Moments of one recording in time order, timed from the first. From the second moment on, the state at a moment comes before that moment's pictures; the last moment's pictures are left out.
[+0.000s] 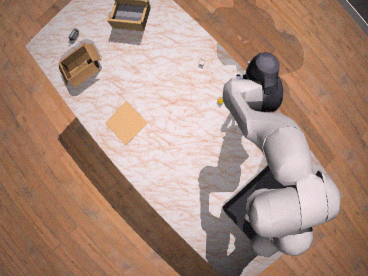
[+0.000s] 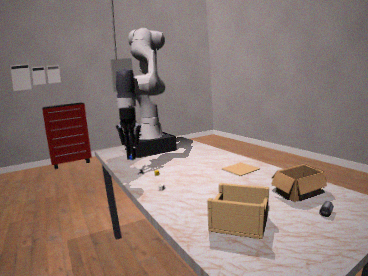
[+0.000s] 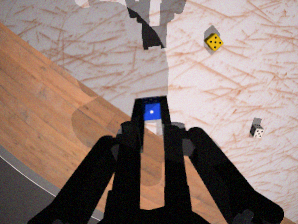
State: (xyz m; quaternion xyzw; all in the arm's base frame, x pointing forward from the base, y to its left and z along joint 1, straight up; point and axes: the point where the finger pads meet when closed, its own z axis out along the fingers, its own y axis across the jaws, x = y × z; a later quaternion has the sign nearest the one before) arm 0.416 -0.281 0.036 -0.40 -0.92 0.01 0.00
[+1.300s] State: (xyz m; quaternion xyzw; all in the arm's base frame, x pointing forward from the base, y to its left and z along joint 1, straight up) arm 0.419 -0.278 0.033 -0.08 -1.00 0.01 0.00
